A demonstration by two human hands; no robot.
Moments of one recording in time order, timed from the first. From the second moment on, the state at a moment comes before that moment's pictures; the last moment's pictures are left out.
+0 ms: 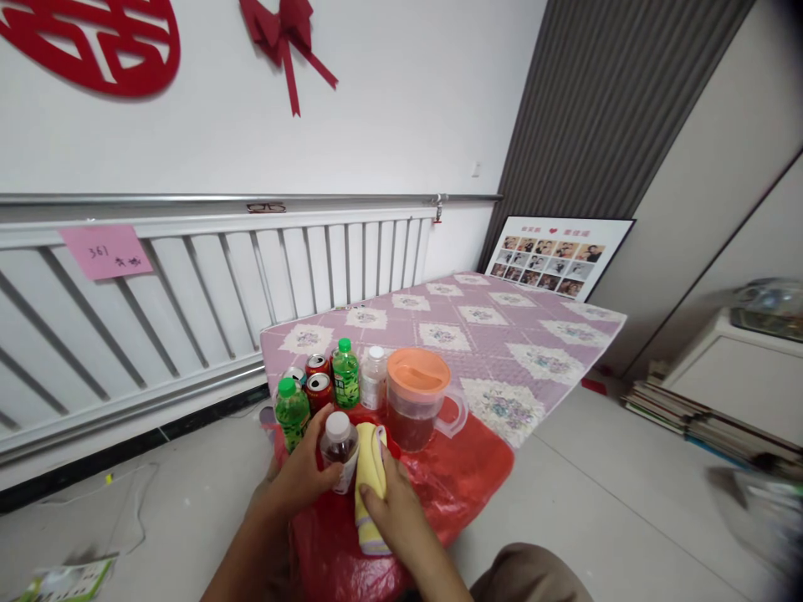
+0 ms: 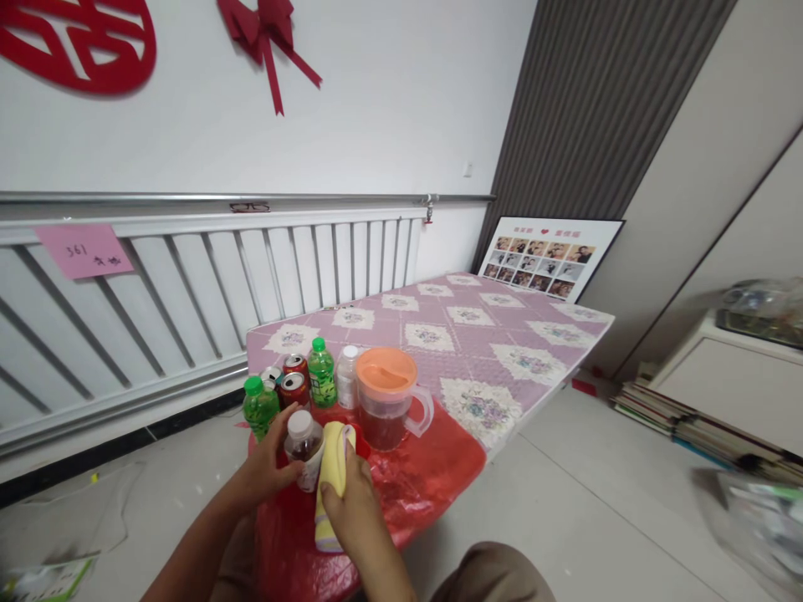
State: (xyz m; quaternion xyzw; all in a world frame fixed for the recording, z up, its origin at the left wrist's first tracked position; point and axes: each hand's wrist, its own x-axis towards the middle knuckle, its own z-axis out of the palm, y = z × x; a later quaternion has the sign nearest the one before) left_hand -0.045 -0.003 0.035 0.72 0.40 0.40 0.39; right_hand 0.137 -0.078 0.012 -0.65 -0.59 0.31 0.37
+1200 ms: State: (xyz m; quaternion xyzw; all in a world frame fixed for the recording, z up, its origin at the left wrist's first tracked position) left_hand -0.030 -0.026 0.024 0.71 0.51 0.43 0.23; right_hand 0.120 -0.082 0.036 -0.63 -0.60 0.25 0.42
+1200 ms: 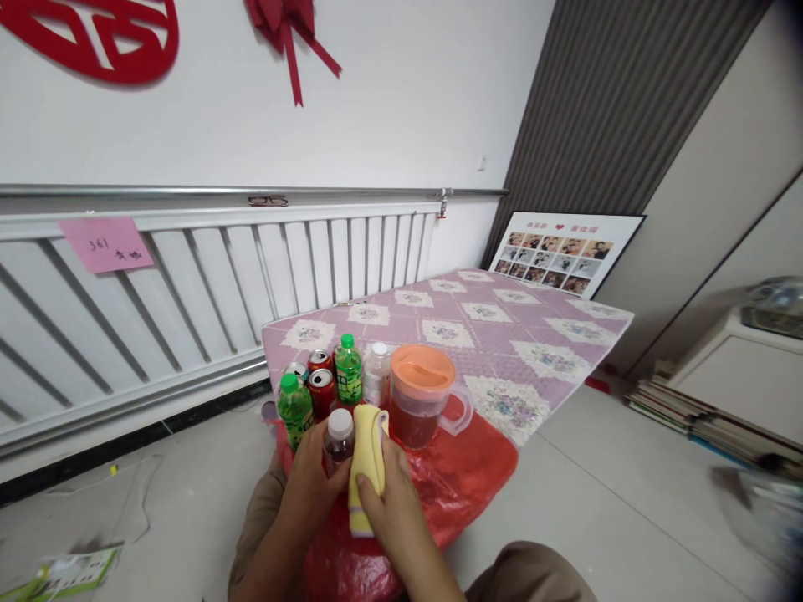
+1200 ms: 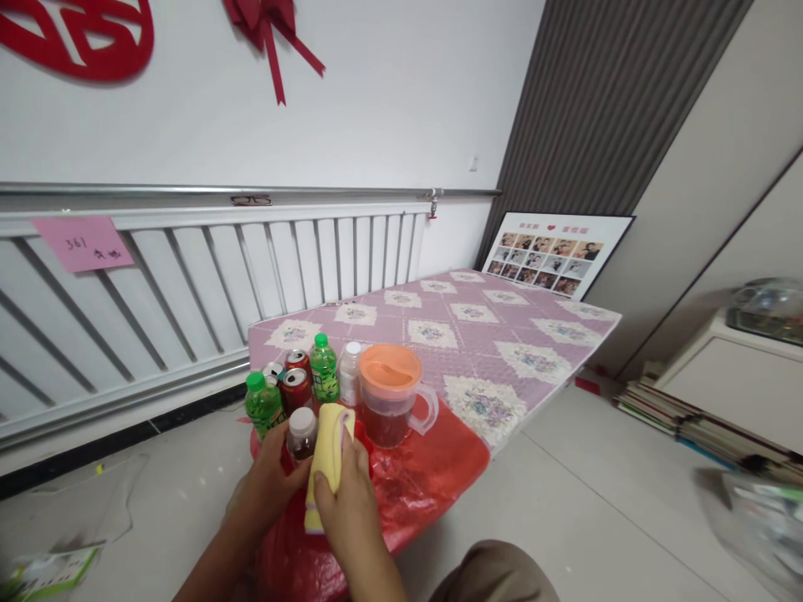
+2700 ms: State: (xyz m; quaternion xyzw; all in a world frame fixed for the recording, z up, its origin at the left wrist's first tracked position) left_hand -0.024 -0.028 0.027 0.67 0.55 0.43 0.25; right_hand 0.127 -0.086 0.012 -0.65 -0.56 0.32 0.42
